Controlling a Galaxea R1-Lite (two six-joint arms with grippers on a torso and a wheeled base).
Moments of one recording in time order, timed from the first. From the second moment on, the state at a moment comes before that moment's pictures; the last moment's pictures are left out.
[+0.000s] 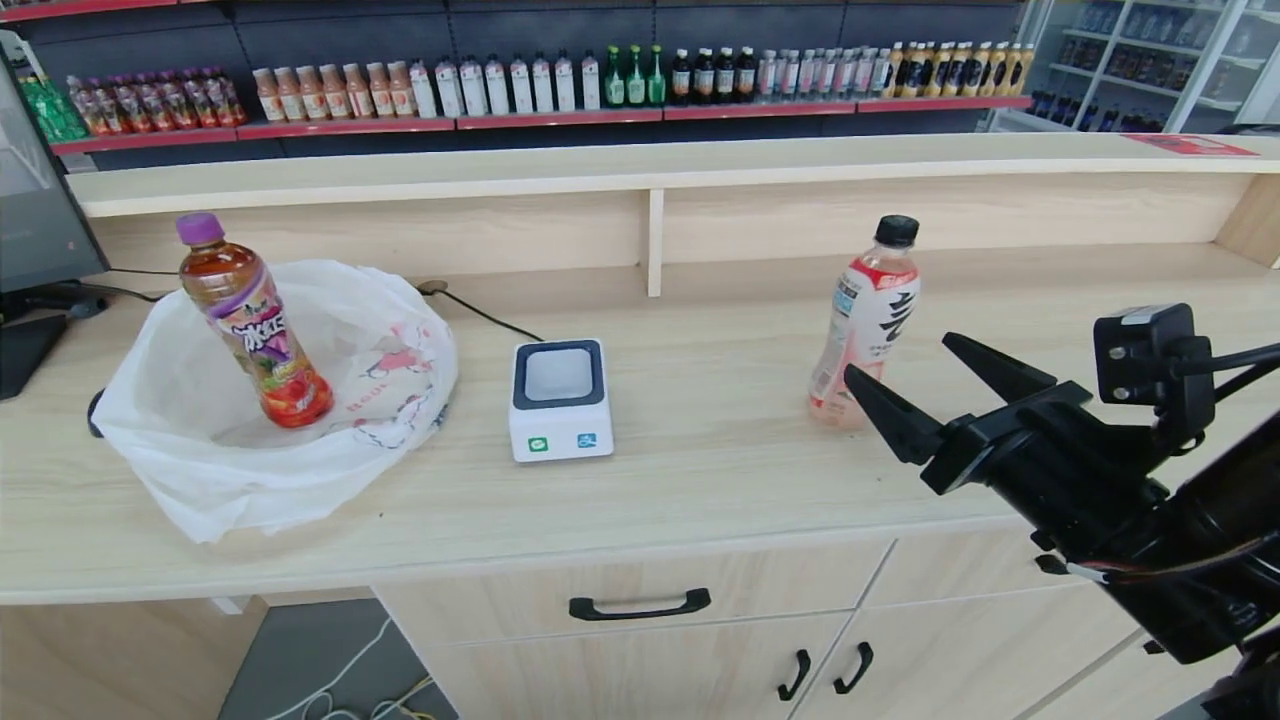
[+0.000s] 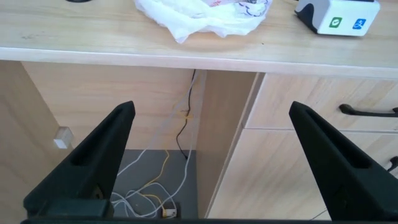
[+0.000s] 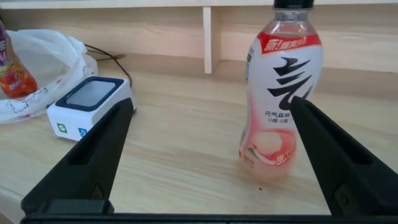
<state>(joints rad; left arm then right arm) 0.00 0.00 0.00 0.00 0.00 -0.02 0.48 1.66 -0.34 -1.57 -0.04 -0.04</state>
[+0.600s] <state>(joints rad) 0.00 0.00 0.00 0.00 0.00 -0.02 0.45 1.66 -0.33 -1.57 -0.04 -0.04</state>
